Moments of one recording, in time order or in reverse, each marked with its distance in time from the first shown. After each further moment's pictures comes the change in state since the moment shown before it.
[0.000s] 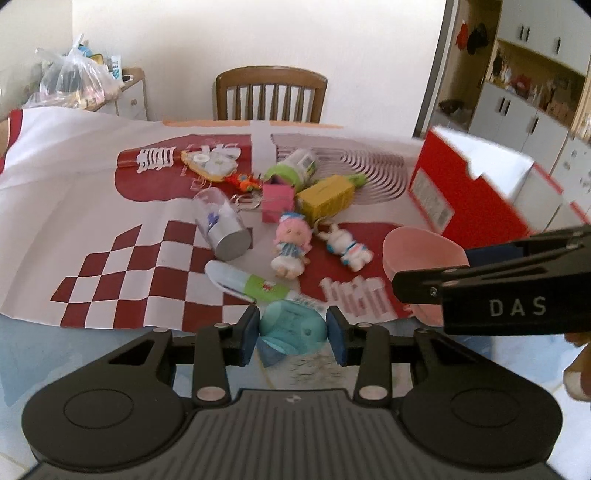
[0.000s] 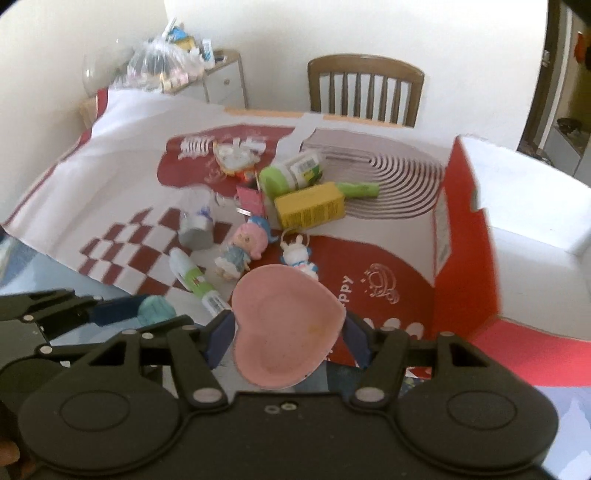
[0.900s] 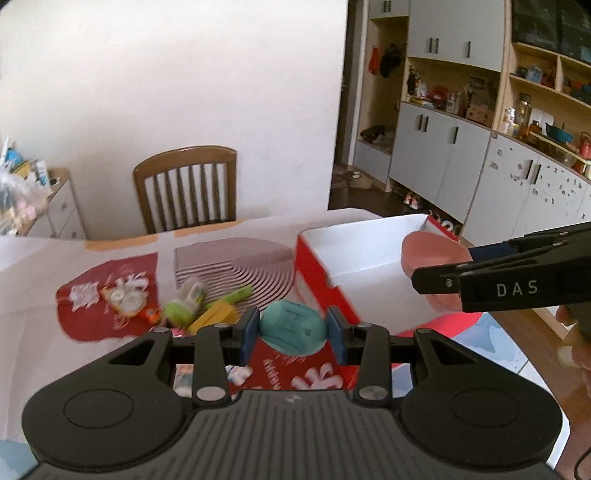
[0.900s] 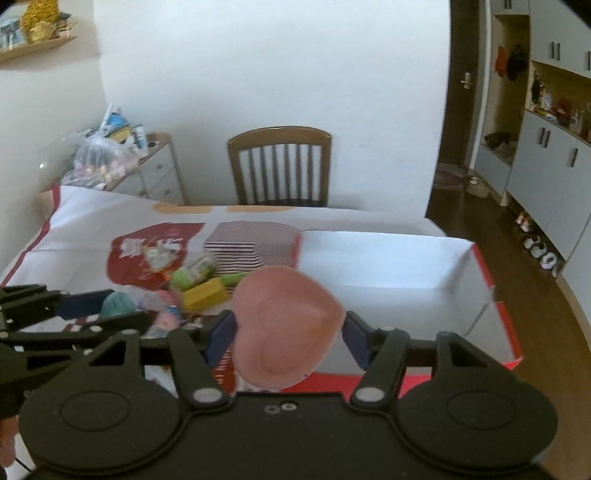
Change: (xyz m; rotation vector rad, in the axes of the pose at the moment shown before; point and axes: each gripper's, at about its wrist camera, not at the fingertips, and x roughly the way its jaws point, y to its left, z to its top) left arm -0.066 -0.112 0.088 0.220 -0.150 -0.154; right arm -0.117 -0.104 0.023 0.123 -0.174 -0.163
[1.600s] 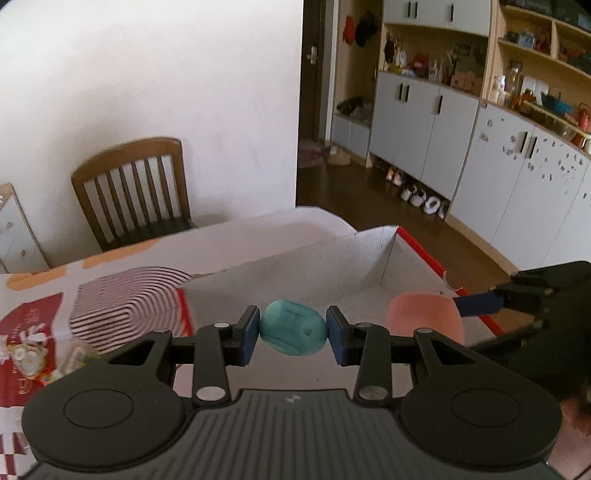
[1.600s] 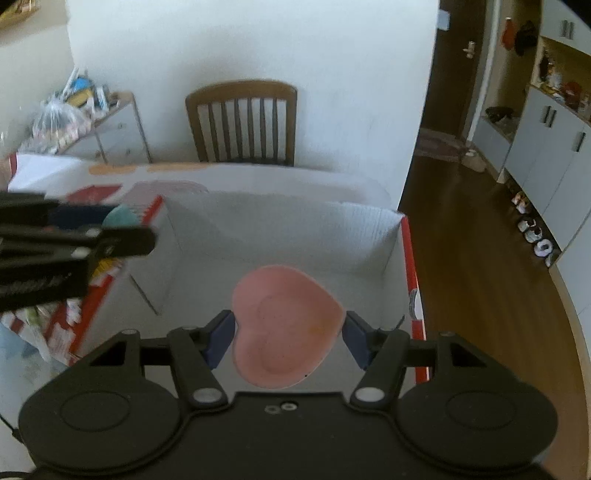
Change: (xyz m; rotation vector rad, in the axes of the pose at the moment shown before) left arm 0.159 -0.106 0.070 0.052 0.103 -0.036; right arm 0.090 -0.138 0.003 -0.083 0.163 0.009
